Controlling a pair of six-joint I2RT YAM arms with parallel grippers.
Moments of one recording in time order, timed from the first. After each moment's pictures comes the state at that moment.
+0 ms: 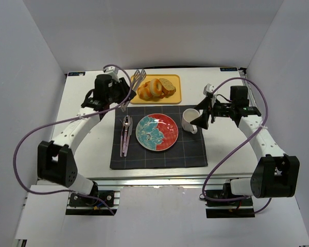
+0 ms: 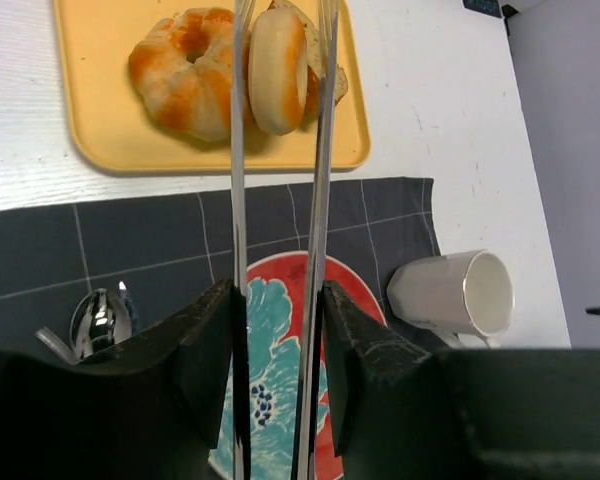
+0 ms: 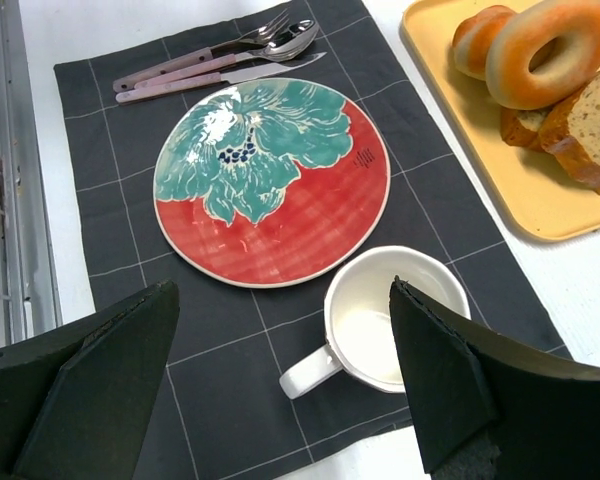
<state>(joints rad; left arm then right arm) -0.28 1.45 1.17 -0.15 0.19 -0.51 0.08 1.33 1.03 -0.45 -1.11 -0.66</state>
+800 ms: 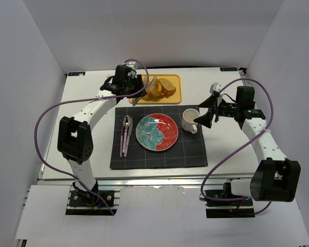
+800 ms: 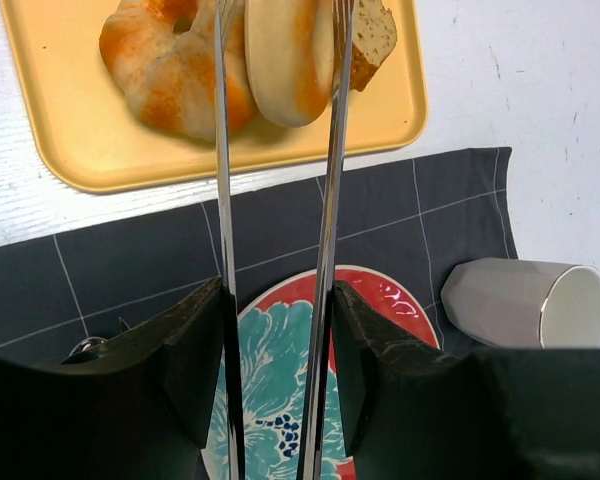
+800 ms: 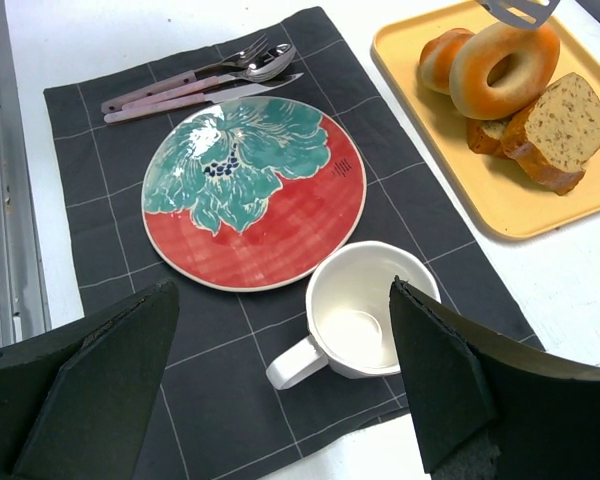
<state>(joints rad) -0.38 1.83 1.57 -0.38 0.12 -0.39 0.01 1.29 1.00 -0.37 -1.15 -0.61</state>
